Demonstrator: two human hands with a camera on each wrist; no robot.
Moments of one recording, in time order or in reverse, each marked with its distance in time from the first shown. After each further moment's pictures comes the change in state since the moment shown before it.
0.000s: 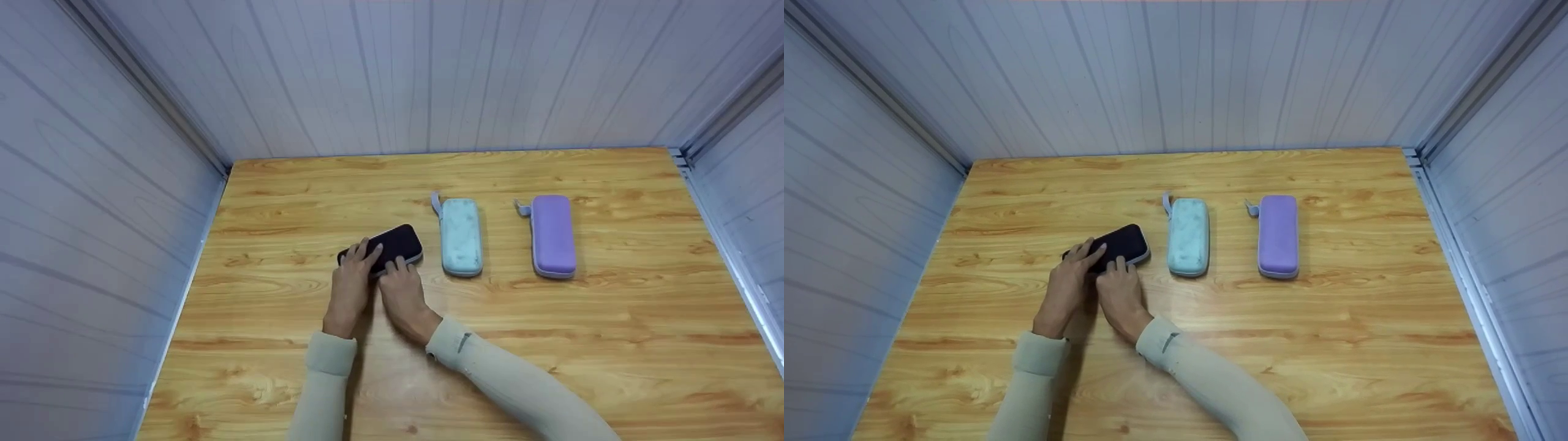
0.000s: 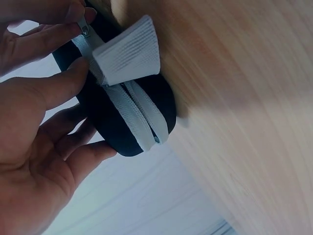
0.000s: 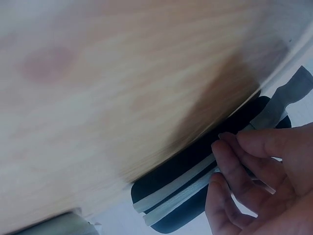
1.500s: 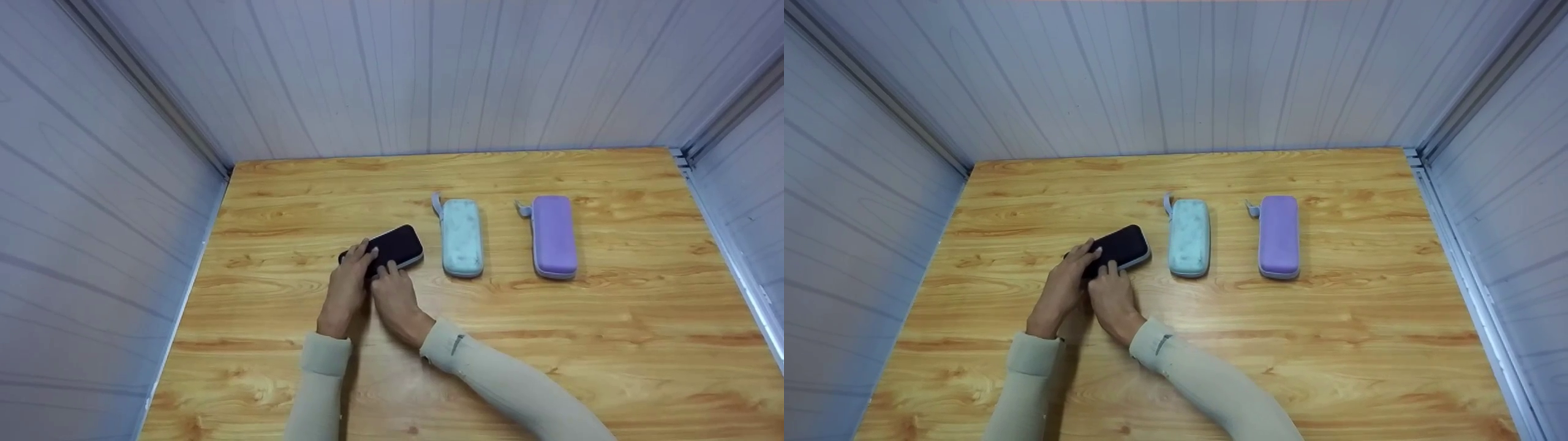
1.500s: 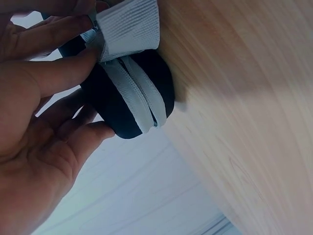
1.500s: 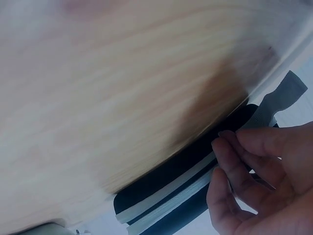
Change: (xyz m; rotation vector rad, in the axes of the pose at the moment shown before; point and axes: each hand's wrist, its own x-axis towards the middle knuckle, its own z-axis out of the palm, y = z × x) left_hand -0.003 -0.012 -0.005 -0.145 -0.002 0.064; right_hand 0.005 -0.013 -0.006 0.090 -0.086 -0.022
